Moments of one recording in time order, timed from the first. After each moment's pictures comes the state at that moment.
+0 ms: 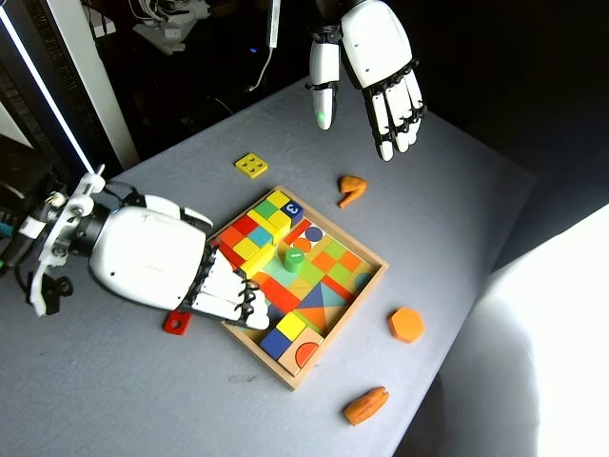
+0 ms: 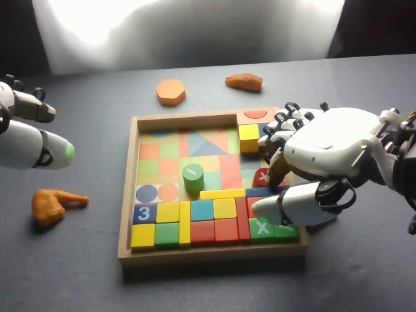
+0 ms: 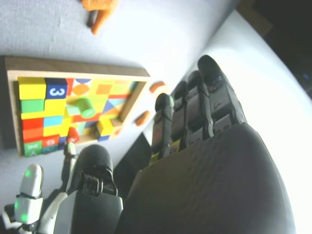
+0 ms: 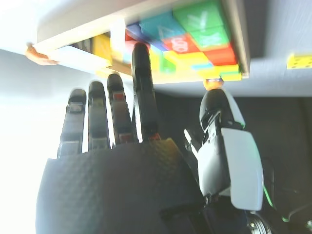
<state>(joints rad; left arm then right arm) -0.03 -0.60 0.73 0.75 0.72 0.19 -0.21 -1.09 0.89 1.42 0.34 -2.47</state>
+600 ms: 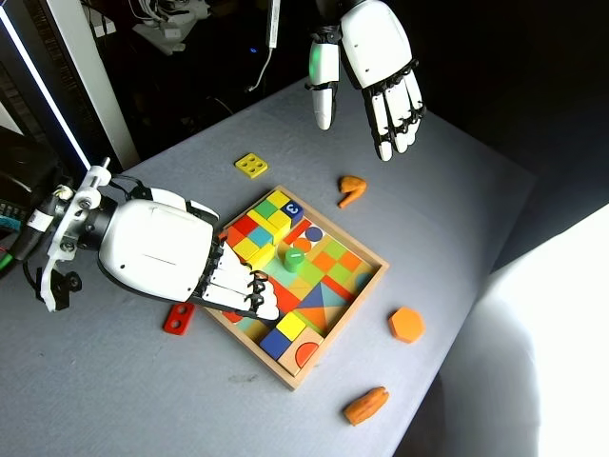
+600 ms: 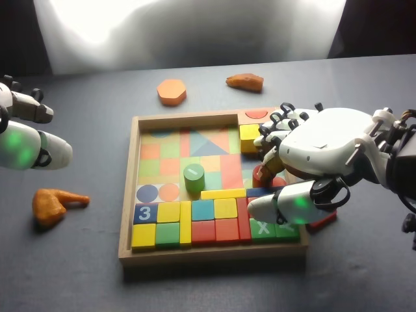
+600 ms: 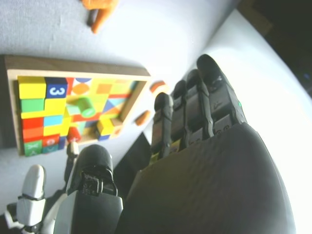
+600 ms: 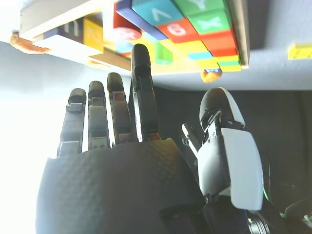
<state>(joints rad) -0.03 -0.60 0.73 0.76 0.73 0.19 -0.21 -1.11 0.91 1.41 0.33 -2.47</state>
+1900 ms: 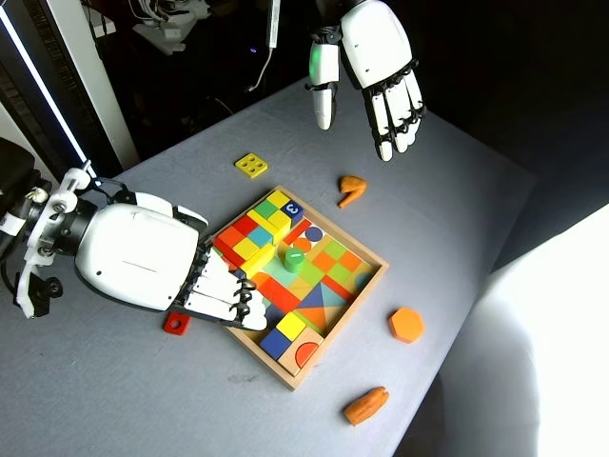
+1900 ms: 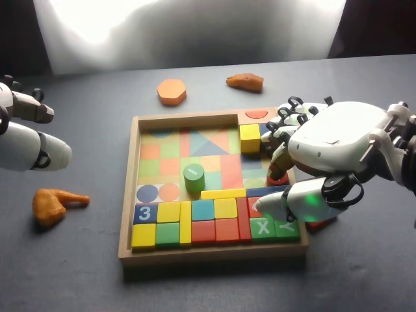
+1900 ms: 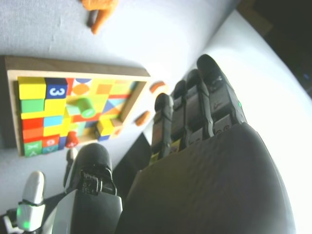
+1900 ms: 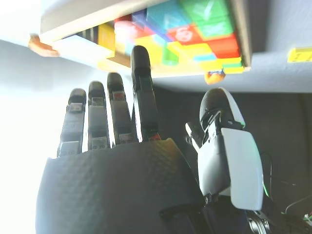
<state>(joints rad) -0.03 -0.60 0.73 0.75 0.73 0.19 -0.19 -1.06 0.88 1.42 0.32 -2.49</state>
